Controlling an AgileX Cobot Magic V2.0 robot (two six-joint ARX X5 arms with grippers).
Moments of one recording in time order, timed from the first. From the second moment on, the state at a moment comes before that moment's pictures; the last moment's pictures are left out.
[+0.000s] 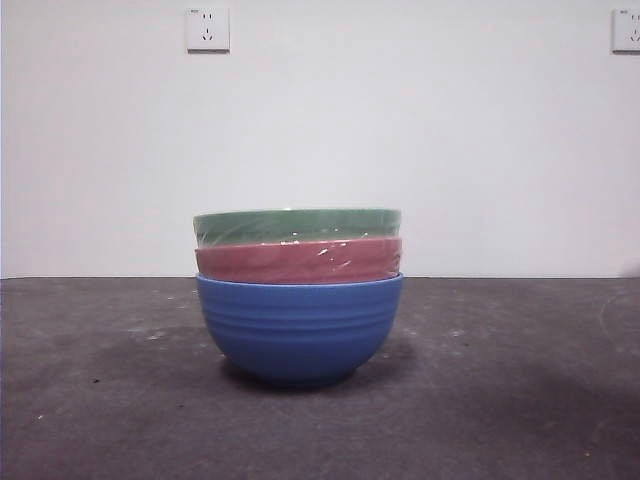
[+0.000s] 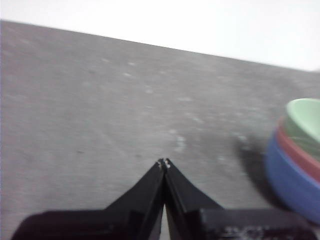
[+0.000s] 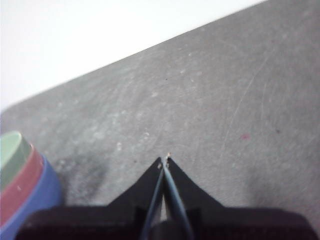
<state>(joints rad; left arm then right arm) 0.00 0.01 0.03 -0.21 0.25 -0.22 0.15 0.00 0.03 -0.20 -0.05 0.40</state>
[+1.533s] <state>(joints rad) -0.02 0.75 0.74 -0.55 0.69 -0.23 0.15 0.77 0.79 -0.52 -0.50 0.22</state>
